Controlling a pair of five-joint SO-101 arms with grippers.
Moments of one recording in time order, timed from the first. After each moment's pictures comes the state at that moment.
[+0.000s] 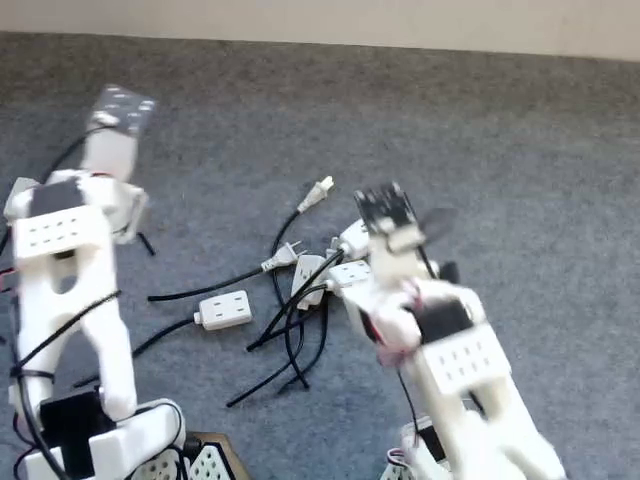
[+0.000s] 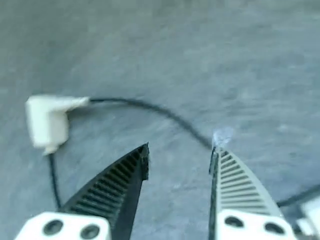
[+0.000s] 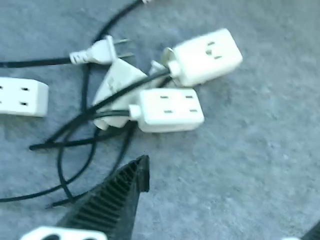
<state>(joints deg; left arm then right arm) -23.4 -14.5 23.1 57.6 -27.1 -26.7 -48.5 51.2 64.0 0.0</state>
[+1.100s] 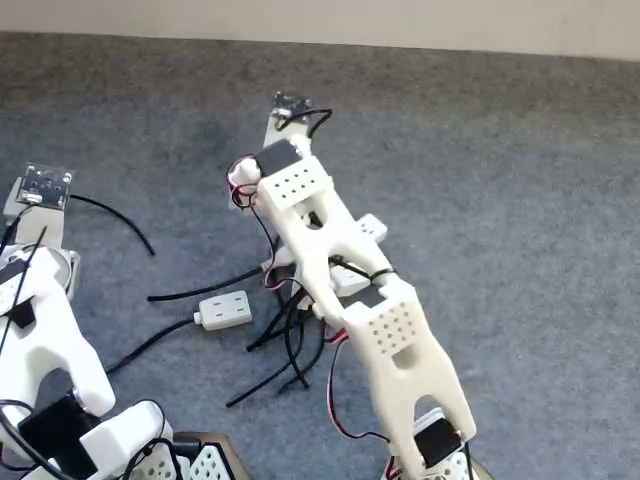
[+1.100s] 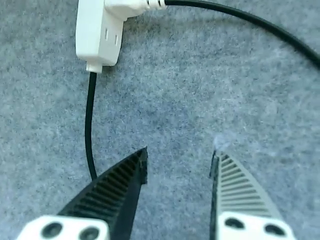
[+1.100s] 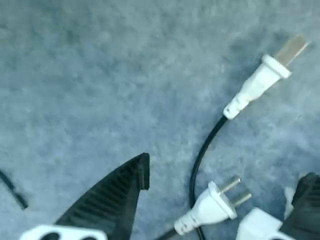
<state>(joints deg) -44.0 -14.5 46.4 30.9 -38.1 -37.9 48.8 -50.3 80.2 -40.8</state>
